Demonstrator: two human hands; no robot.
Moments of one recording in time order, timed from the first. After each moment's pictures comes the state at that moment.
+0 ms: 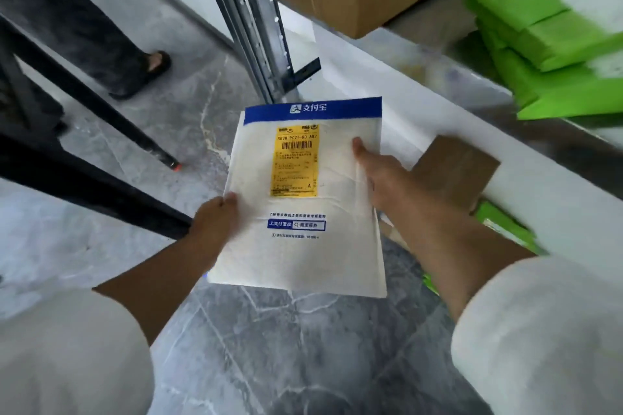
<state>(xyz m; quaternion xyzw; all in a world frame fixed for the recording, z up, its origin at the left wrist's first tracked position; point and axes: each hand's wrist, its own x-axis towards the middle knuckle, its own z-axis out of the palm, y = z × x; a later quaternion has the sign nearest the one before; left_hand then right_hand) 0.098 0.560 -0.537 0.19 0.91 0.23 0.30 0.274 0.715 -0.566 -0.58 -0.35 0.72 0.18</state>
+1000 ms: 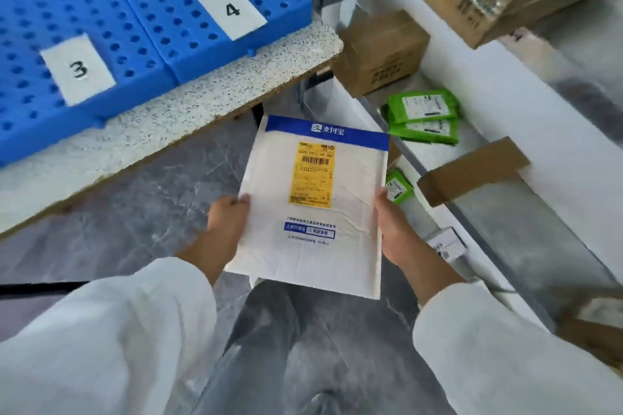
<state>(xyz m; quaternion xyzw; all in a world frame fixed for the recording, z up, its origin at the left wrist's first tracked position) 0.243 0.253 -0.143 0.02 0.85 0.37 0.37 0.447 0.397 -0.176 -0.64 -0.37 0.66 0.11</state>
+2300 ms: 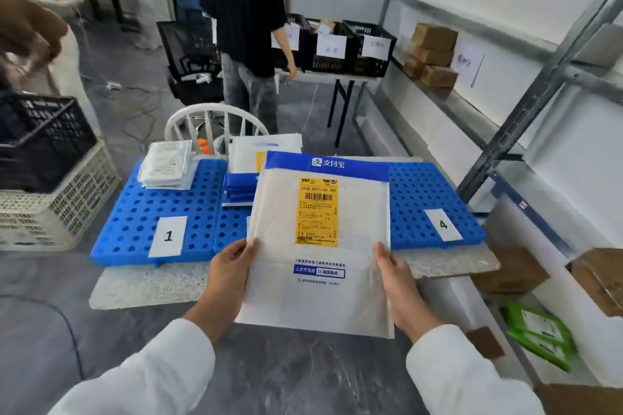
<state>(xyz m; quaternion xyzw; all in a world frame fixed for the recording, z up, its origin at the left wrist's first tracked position) 0.036 -0.162 0.157 -0.07 0.66 0.71 0.23 0.165 0.061 0.169 -0.41 -0.65 0.63 0.11</state>
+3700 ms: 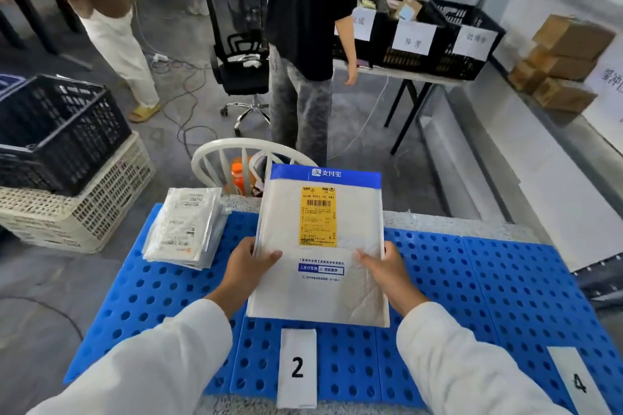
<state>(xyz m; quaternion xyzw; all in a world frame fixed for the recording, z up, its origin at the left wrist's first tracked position) -0.346 -0.089 0.098 -0.05 0.82 0.53 0.20 -0.259 0.153 0.128 -0.37 -0.75 0.56 -0.02</state>
